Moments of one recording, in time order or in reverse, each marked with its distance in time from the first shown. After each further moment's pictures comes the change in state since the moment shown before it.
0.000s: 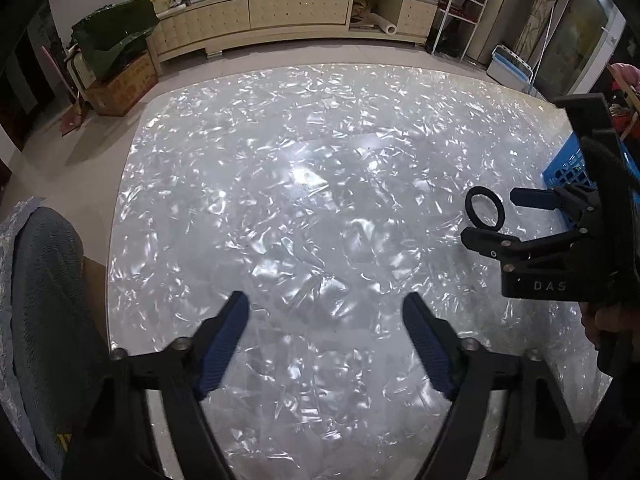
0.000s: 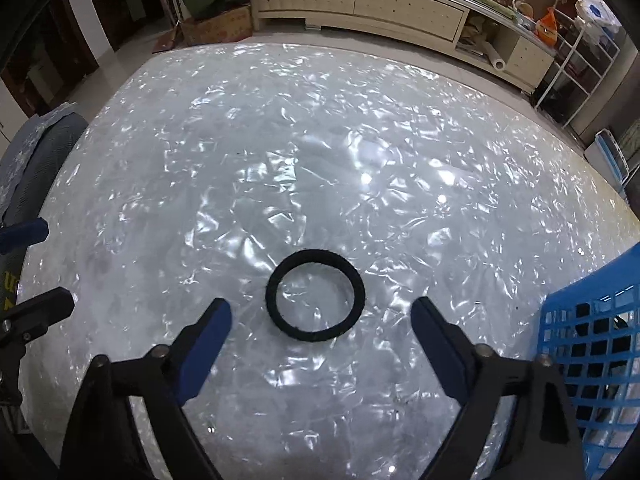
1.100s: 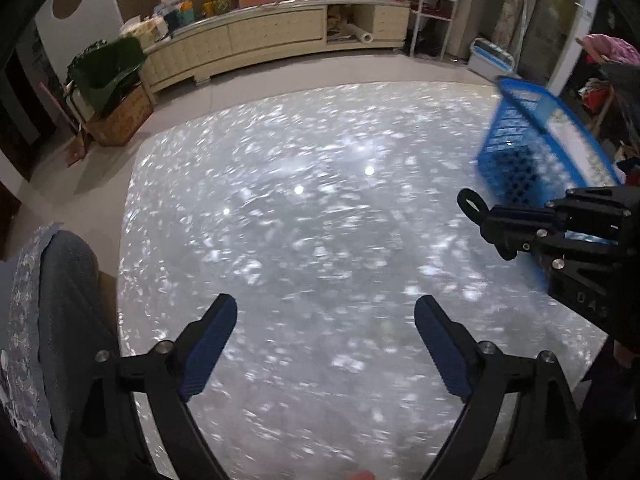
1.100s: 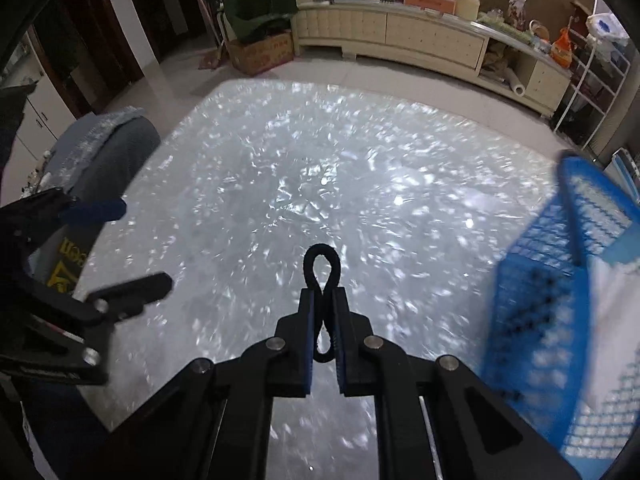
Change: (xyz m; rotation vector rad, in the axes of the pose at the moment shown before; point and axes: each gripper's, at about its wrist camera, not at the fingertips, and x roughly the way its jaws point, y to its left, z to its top) left arm -0.059 -0.080 -0.015 0.079 -0.031 0.042; right arm -0.109 -0.002 -0.048 -0.059 -0.104 0.116
